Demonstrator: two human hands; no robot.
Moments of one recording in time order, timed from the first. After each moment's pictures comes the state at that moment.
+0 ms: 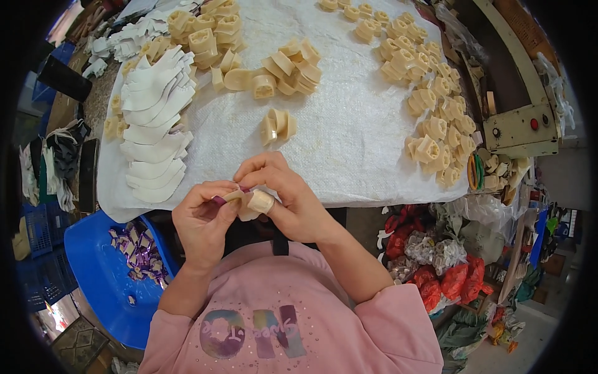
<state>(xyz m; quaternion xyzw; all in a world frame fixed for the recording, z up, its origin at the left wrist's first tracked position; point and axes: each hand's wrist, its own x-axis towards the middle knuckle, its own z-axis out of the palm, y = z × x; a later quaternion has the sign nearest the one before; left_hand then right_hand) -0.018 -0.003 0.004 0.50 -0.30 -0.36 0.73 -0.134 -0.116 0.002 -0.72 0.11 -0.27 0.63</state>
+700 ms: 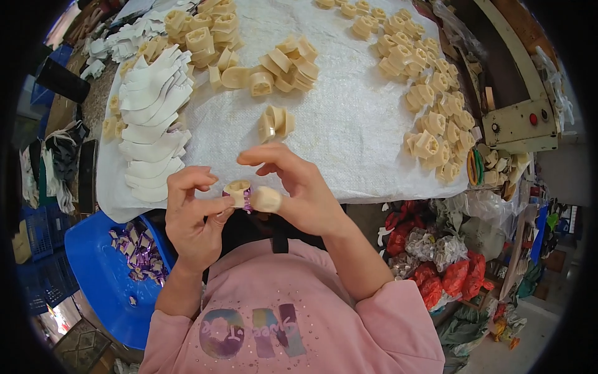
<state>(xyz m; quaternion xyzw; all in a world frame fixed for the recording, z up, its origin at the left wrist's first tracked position) 0.002 -0.003 0.005 0.57 -0.56 -0.09 0.59 -0.138 -0.124 0.014 -0.65 0.14 -0.28 0.69</state>
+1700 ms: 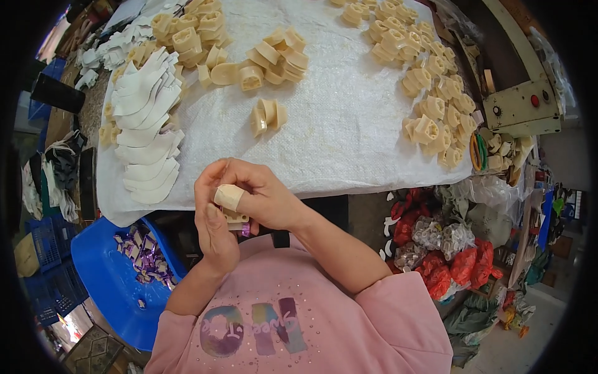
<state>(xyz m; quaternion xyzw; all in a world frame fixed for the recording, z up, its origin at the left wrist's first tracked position) -0.037 -0.004 0.011 0.52 -0.36 -0.41 0.65 -0.121 -0.107 0.000 -0.52 0.13 -0.18 0.82</state>
